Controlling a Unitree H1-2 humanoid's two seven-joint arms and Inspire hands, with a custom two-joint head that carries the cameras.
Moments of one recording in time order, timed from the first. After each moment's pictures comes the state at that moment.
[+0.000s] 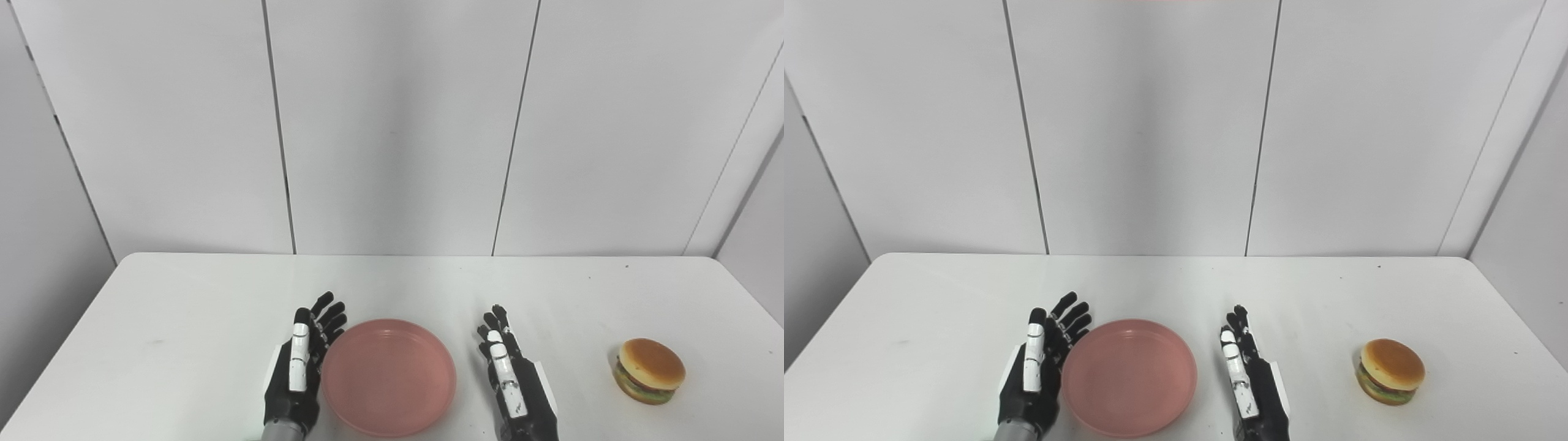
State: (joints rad) left arm -0.28 -0.12 -0.04 0.22 -0.17 -0.02 -0.05; right arm -0.15 0.06 0.02 0.00 0.07 -0.02 -0.01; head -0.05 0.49
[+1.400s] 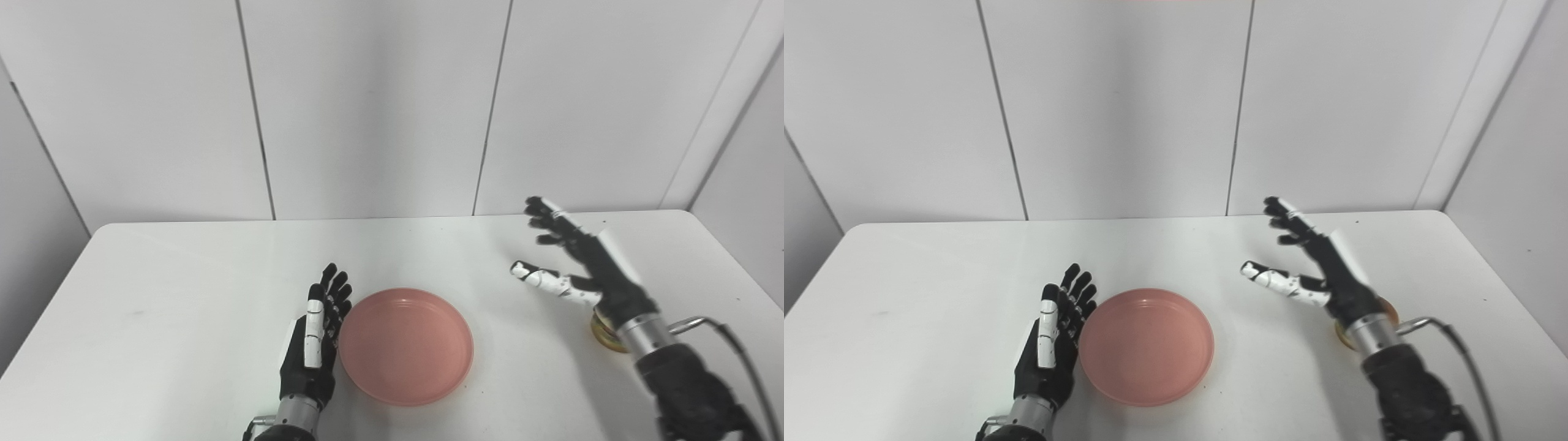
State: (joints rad) left arm -0.26 -0.17 -0.09 0.23 -0.14 -0.06 -0.07; right arm -0.28 -0.46 -0.06 -0.26 -0.17 0.18 0.16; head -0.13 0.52
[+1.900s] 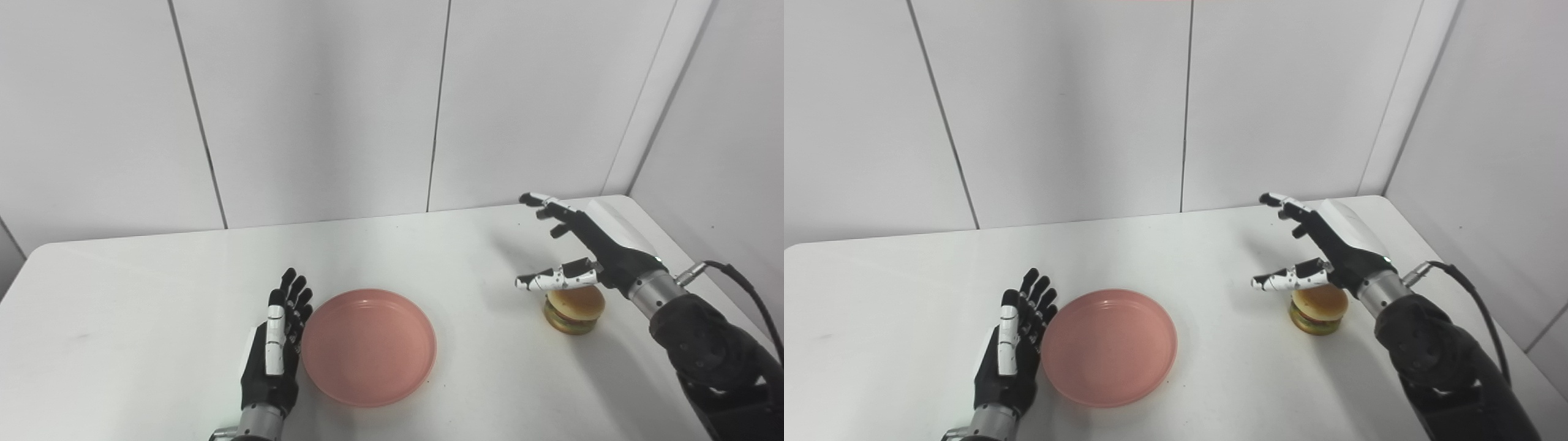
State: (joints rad) left arm -0.27 -0.14 -0.09 0.24 -0.14 -0.07 -0.08; right arm -0.29 -0.71 0.01 -0.30 -0.40 0.35 0.34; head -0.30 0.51
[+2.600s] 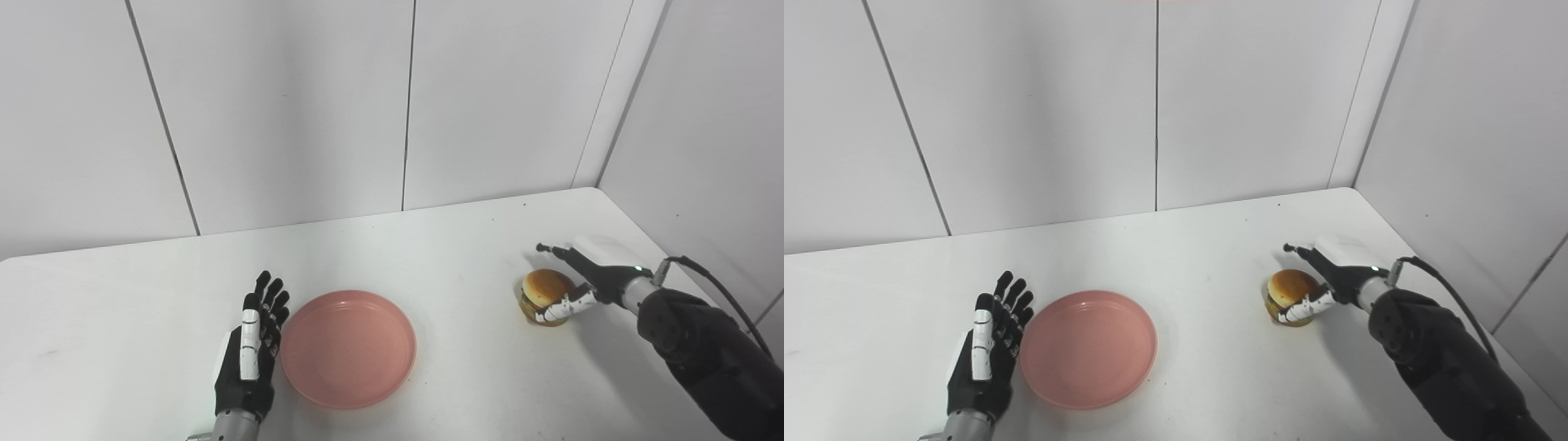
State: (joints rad) left arm -0.28 -0.12 -0.09 0.25 -0.14 -0.07 -0.10; right arm -0.30 -0.81 0.13 -0.01 -0.61 0.33 0.41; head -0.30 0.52
